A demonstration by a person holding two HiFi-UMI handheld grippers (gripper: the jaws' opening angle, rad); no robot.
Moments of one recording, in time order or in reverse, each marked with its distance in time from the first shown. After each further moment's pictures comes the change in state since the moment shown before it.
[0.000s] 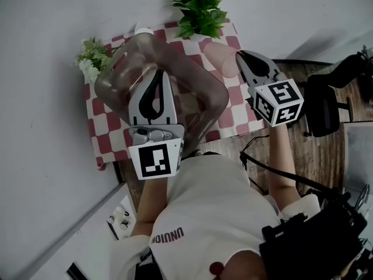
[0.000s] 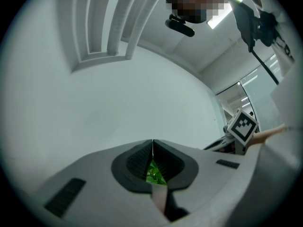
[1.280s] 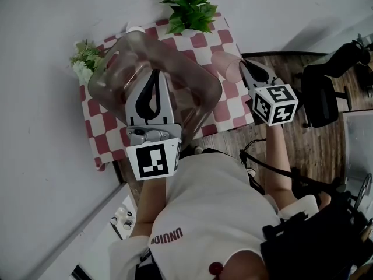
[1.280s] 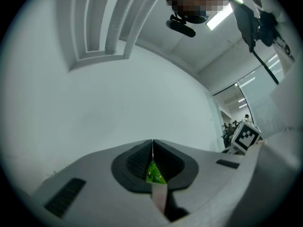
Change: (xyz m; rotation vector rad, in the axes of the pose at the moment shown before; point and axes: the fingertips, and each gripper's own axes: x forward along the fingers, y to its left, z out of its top) left arm -0.009 -0.013 -0.002 0.027 0.001 -0.045; right arm -0.029 -0.020 -0.068 0.137 0.102 -0.112
